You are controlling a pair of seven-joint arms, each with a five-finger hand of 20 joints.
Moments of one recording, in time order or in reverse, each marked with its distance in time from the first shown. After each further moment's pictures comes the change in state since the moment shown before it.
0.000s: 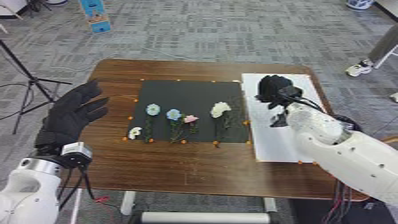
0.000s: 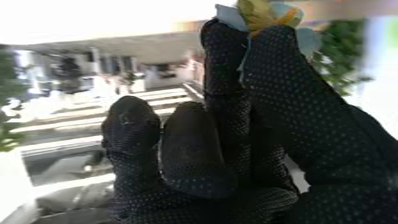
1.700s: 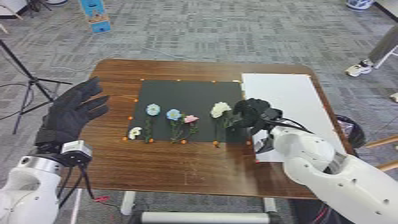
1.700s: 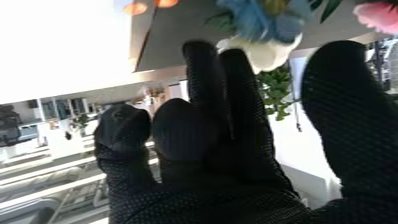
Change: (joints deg) left arm -0.7 0.2 0.1 0.1 0.0 -0.4 -0.2; right arm -16.7 -1.1 13.3 -14.7 -5.0 -13.6 -1.2
